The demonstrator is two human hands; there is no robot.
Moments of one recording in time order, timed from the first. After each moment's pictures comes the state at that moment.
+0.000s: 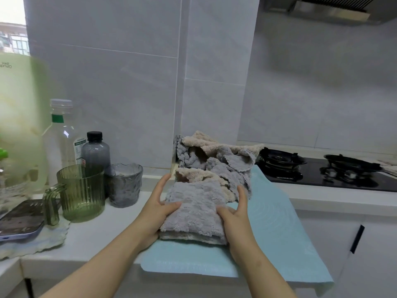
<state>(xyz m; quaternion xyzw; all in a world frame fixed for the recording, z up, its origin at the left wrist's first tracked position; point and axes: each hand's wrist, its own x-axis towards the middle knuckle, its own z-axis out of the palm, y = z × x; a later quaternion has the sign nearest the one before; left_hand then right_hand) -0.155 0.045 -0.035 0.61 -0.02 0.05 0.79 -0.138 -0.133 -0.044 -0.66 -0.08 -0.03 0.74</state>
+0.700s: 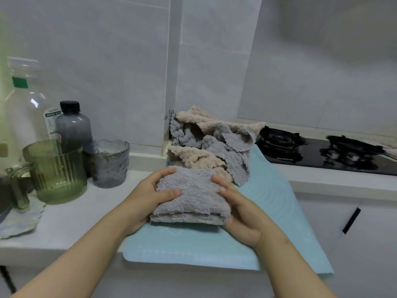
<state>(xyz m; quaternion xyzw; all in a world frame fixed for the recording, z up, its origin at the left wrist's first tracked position) -0.145 0.043 -0.041 0.65 -0.02 0.04 0.76 -0.121 -0.163 -0.033 -0.43 -0.08 0.27 0.86</state>
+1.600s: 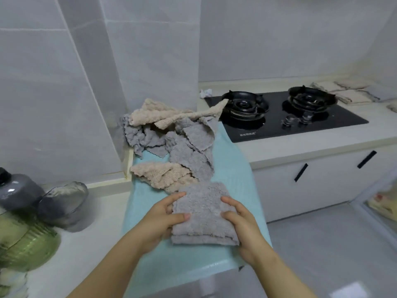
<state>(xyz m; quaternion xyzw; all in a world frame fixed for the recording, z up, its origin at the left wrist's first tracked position) -0.117 -0.014 0.018 0.63 0.07 -0.25 0.73 -0.147 -0.214 0.016 -0.59 0.19 0.10 0.78</state>
